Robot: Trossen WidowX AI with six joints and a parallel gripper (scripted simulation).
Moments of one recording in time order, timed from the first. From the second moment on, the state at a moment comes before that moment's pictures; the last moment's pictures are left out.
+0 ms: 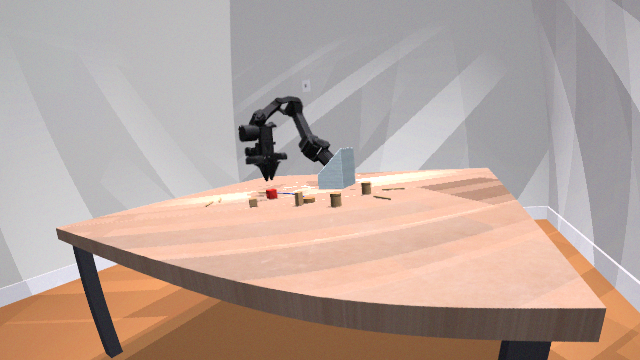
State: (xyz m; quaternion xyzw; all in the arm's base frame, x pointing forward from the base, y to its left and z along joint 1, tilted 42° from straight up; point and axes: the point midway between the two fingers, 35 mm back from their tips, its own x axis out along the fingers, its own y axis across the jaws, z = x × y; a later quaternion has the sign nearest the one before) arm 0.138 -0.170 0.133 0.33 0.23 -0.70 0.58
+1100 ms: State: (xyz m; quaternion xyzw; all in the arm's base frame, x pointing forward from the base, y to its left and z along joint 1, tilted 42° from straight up) arm 0.131 -0.202 0.099 0.33 0.23 -0.71 0.58
